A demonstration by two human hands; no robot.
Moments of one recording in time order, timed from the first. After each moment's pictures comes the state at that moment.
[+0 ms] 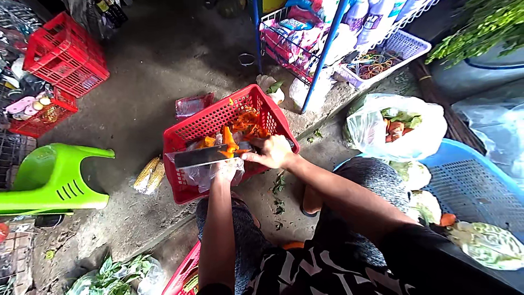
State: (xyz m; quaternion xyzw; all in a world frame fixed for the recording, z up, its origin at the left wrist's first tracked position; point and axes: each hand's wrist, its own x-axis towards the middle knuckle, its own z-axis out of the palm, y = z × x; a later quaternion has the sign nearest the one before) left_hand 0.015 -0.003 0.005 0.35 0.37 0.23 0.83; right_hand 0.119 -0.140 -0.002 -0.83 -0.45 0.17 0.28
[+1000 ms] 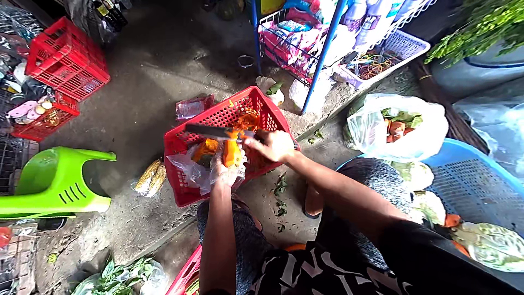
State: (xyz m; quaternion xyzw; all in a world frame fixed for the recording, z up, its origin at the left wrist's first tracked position) left_hand 0.013 -0.001 0.007 0.30 0.38 0.19 0.85; right_hand 0.136 -0.135 -0.009 -0.87 -0.34 0.21 0.29
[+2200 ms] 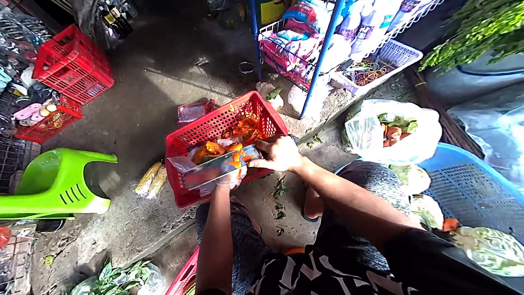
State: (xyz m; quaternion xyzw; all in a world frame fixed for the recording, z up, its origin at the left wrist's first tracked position) left_hand -0.001 0.003 -0.010 0.60 0.31 0.06 0.73; right_hand 0.128 -0.154 -0.017 -0.79 -0.52 -0.03 0.33
